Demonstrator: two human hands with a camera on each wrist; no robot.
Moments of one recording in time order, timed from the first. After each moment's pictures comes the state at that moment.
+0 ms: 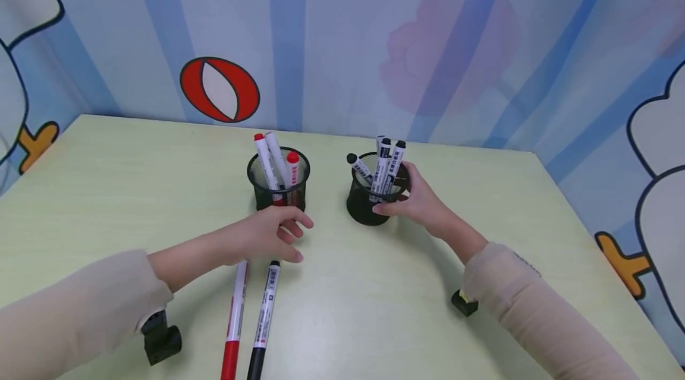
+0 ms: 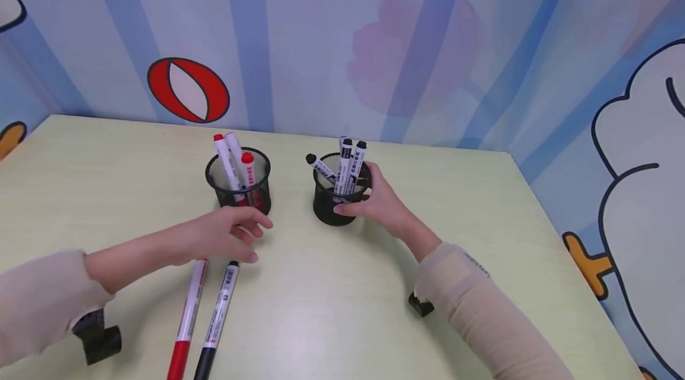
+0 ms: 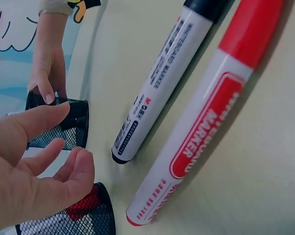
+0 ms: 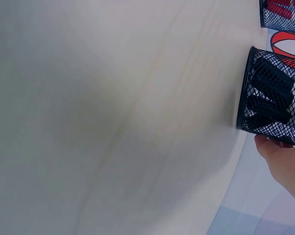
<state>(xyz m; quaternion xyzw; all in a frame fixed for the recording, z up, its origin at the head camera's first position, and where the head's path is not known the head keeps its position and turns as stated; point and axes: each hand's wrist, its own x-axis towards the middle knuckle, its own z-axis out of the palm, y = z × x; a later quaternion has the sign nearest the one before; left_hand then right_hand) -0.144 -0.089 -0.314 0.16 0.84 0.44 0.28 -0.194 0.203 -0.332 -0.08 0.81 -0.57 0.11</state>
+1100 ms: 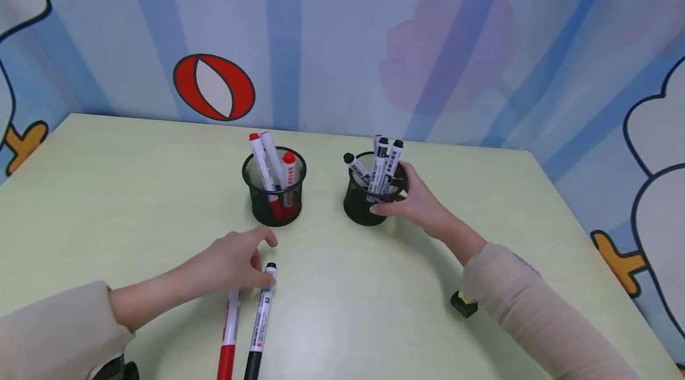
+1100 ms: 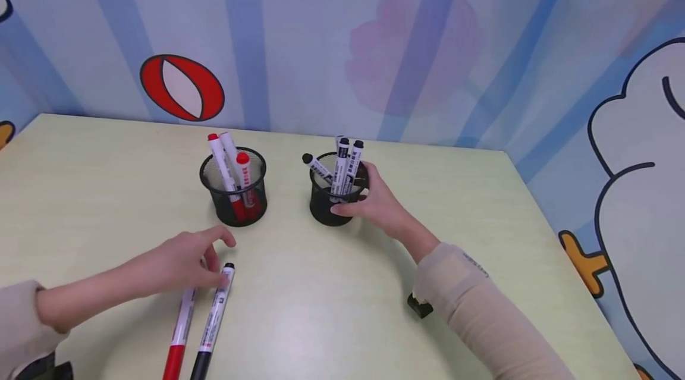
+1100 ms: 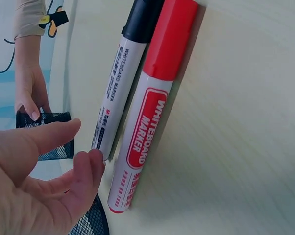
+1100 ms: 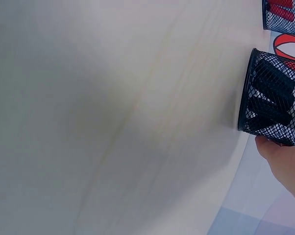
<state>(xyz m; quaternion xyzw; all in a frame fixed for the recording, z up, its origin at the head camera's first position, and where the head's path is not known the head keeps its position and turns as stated) -0.104 -0.103 -0.310 0.12 0.92 0.29 0.23 -0.190 0.205 -0.327 -0.08 0.81 -0.57 0.11</state>
